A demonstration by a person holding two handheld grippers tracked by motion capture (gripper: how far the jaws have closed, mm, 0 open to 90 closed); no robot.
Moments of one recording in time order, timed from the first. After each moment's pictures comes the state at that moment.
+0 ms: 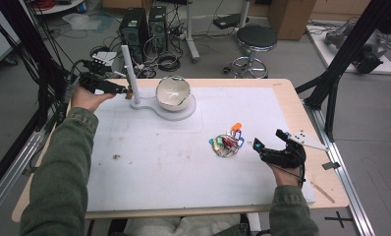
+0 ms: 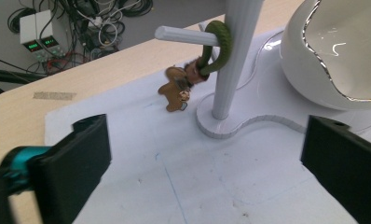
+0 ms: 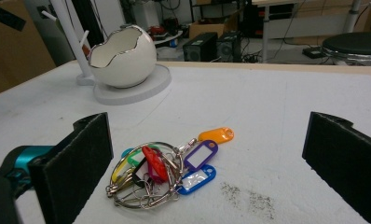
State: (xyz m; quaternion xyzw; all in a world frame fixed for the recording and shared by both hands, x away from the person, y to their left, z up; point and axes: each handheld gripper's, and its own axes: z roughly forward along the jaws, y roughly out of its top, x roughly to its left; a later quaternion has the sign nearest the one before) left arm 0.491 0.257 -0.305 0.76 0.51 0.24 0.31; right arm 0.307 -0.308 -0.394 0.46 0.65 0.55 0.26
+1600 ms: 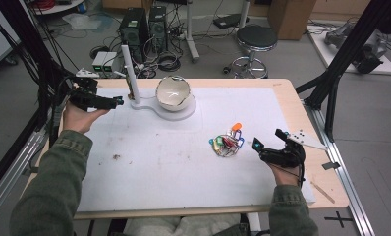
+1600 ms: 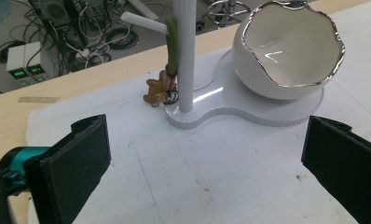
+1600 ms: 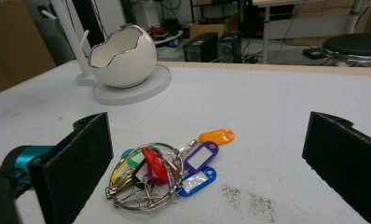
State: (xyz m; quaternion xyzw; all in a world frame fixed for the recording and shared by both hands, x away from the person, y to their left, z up) left arm 0.422 0.263 -0.309 0.74 0.49 0.25 0.39; right arm 0.309 -0.306 -0.394 0.45 0.65 0.55 0.26
